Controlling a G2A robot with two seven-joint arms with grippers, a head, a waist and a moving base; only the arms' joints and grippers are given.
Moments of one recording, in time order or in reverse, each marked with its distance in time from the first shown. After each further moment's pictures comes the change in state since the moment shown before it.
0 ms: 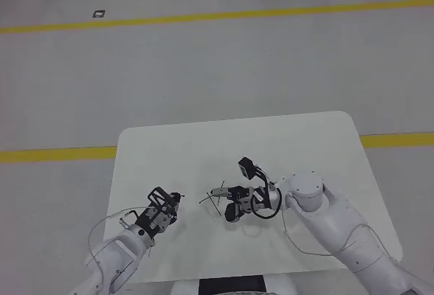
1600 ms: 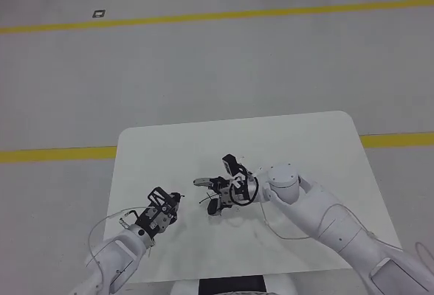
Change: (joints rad) left arm 0.000 0.000 0.000 0.000 0.000 0.000 0.000; right arm 0.222 -0.045 -0.282 0.200 0.273 -0.001 -0.215
